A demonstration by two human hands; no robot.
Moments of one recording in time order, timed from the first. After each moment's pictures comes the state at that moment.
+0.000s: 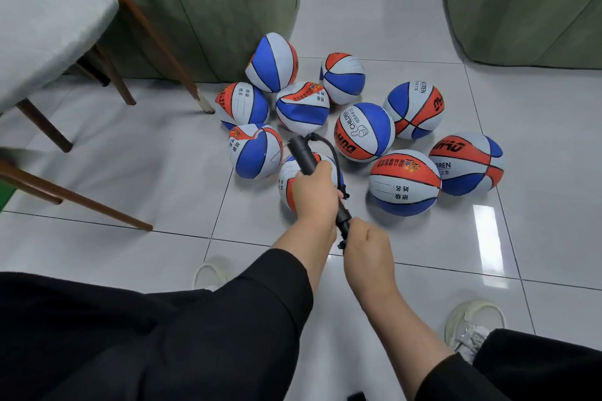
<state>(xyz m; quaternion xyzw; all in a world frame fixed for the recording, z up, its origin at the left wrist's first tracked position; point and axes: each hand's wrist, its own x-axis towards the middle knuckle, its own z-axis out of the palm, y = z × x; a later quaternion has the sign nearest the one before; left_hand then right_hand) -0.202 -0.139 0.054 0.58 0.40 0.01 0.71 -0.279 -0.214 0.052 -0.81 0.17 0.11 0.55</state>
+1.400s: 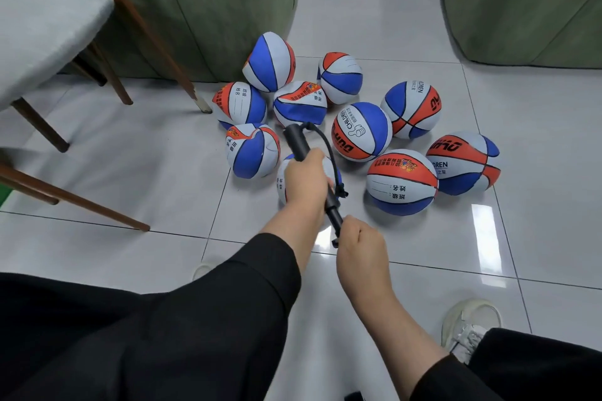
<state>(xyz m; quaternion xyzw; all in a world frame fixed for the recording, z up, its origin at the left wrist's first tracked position) -0.190 -0.129 0.069 0.60 0.39 -0.02 0.70 -0.284 -0.211 0.060 -0.84 0.12 0.08 0.53</state>
